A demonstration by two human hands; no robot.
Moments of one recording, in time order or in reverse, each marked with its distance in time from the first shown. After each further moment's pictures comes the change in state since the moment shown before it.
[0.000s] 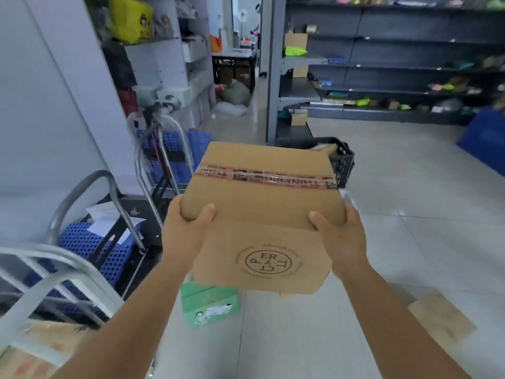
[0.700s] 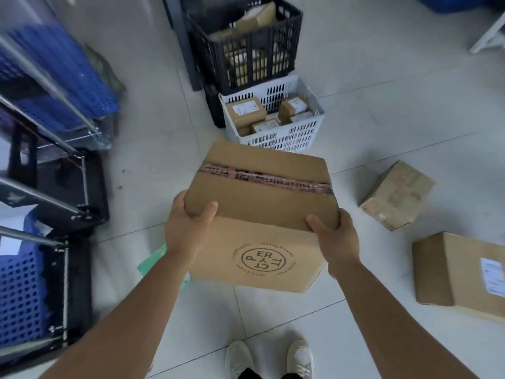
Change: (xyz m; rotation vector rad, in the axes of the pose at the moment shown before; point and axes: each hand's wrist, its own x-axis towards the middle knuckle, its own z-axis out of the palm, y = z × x) left_hand 0.115 -0.200 0.179 0.363 -0.475 -0.148; right_hand 0.090 0.231 0.065 -0.147 0.257 0.521
